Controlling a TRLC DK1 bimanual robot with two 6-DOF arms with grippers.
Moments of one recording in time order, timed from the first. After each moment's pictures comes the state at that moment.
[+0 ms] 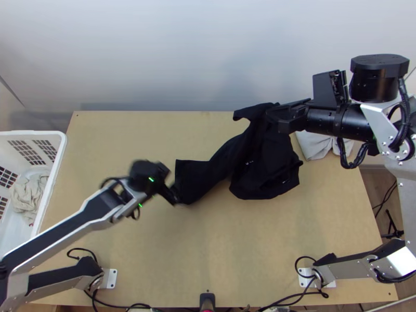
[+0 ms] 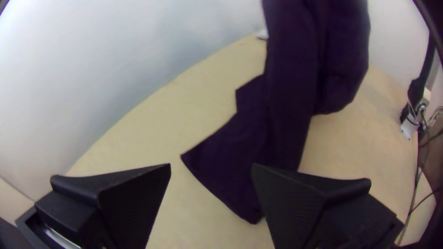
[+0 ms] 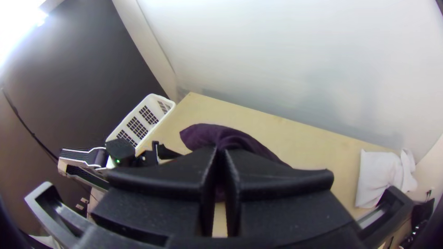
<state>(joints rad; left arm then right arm) -0.72 1.22 0.94 -0.34 -0.21 0.14 0.48 1.53 2.24 -1.21 -0.33 0.20</state>
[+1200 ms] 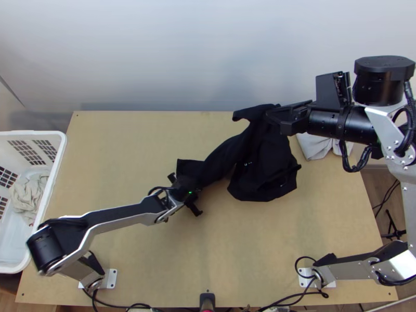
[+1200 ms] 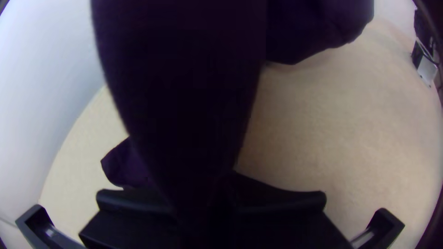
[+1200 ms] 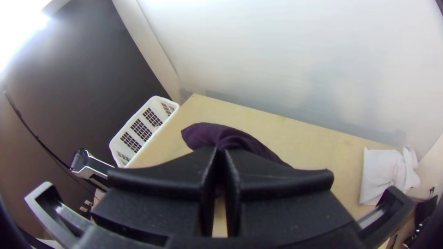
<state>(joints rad) -0.85 1.68 0.87 0.12 -0.23 0.23 0.49 1.51 2.25 -1.21 -0.33 0.23</state>
